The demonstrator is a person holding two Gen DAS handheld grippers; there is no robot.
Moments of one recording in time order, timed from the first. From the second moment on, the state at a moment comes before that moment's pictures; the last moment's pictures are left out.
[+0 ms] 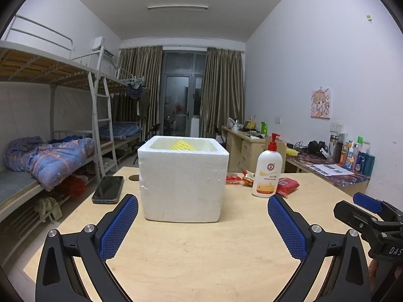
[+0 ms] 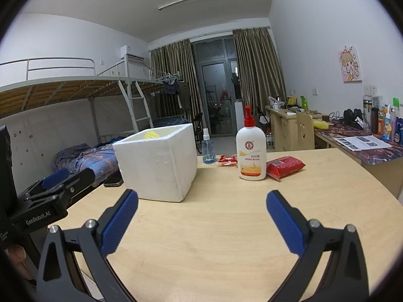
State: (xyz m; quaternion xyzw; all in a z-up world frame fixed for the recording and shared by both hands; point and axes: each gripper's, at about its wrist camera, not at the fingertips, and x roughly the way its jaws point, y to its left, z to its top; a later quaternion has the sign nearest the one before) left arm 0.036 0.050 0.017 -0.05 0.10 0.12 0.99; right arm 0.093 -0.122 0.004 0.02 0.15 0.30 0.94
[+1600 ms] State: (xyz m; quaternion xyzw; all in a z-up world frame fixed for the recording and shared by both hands) left arm -0.037 0.029 0.013 -0.03 0.09 0.14 0.99; right arm 0.027 -0.131 0.005 0.02 0.10 0.30 0.95
